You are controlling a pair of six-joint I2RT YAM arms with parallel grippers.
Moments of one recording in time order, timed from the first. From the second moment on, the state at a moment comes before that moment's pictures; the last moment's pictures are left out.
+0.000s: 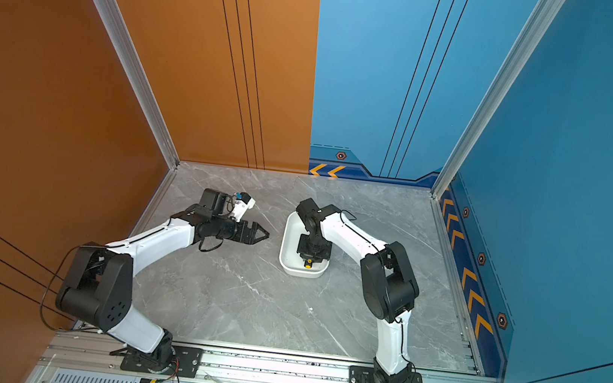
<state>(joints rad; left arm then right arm) -0.25 1.56 1.00 -0.30 0.59 -0.19 0.61 1.98 1.57 -1.02 -0.09 0.69</state>
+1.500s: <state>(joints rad) -0.24 1.57 1.00 -0.31 0.58 -0.19 0.61 2.13 1.63 -1.02 -0.09 0.66</state>
